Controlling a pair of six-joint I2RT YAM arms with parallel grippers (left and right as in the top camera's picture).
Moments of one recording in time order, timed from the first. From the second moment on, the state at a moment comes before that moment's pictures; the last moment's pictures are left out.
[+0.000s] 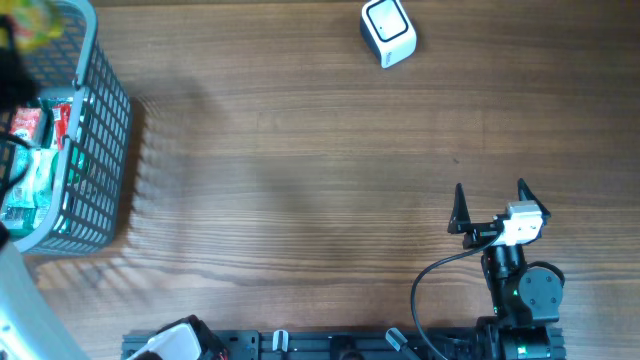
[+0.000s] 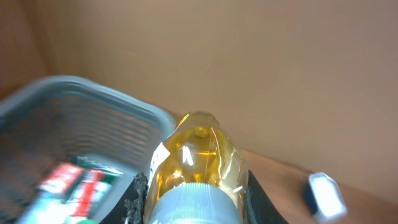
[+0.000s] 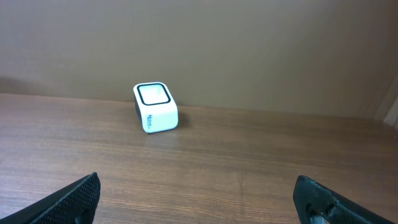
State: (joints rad) left arm 0.41 1.35 2.10 -1.11 0.25 -0.16; right arm 0.04 0.01 0.01 0.00 -0.01 -0.06
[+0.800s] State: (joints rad) left arm -0.38 1.82 2.10 -1.37 -0.23 -0.63; right arm 0.04 0.01 0.01 0.00 -0.01 -0.06
